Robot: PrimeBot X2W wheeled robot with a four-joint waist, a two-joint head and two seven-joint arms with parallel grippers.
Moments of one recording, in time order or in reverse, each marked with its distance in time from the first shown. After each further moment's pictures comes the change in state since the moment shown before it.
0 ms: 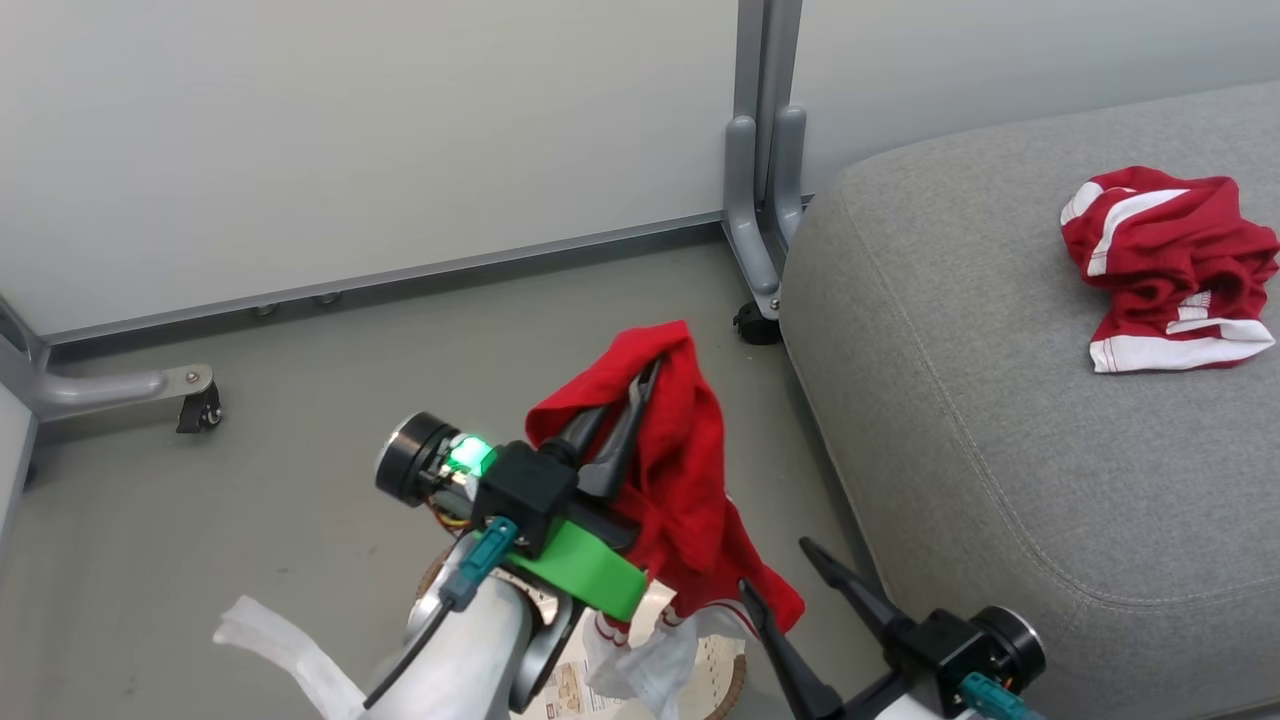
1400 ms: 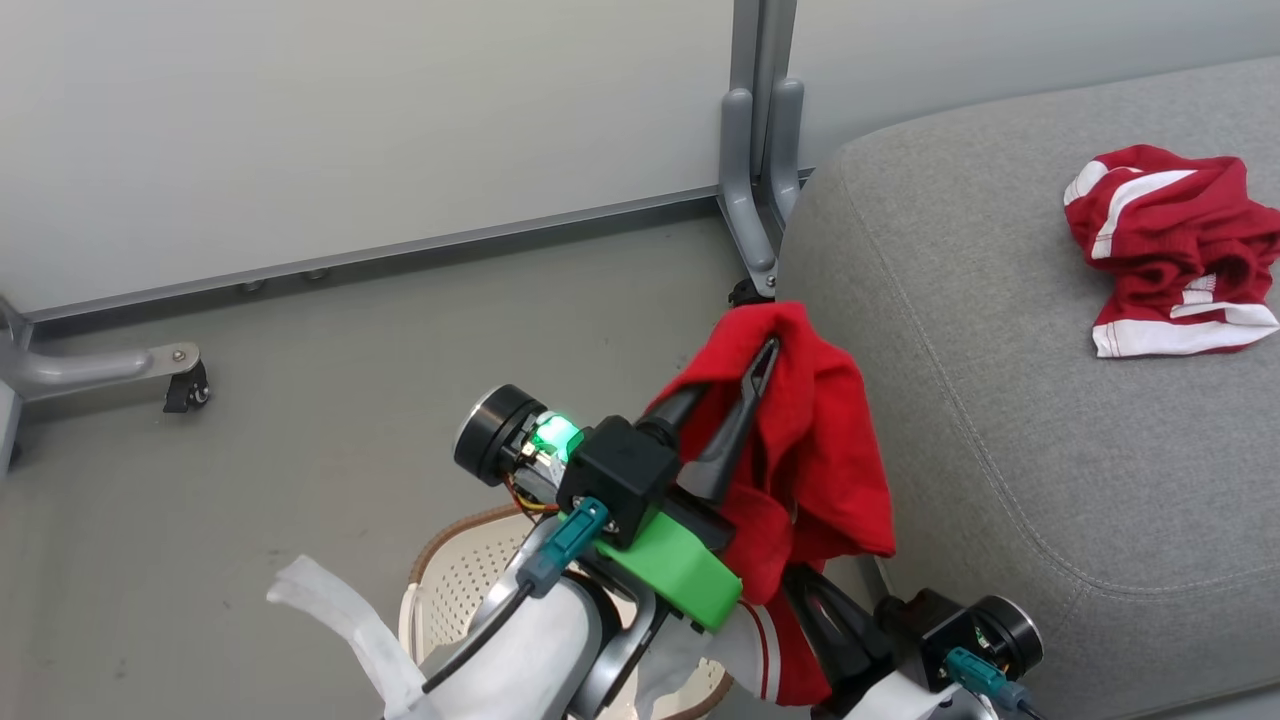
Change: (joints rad) left arm -0.077 0.029 -0.212 -0.211 -0.134 0.137 0.202; right arm -0.061 0.029 -0.008 0.123 -0.021 0.000 0.000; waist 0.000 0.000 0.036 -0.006
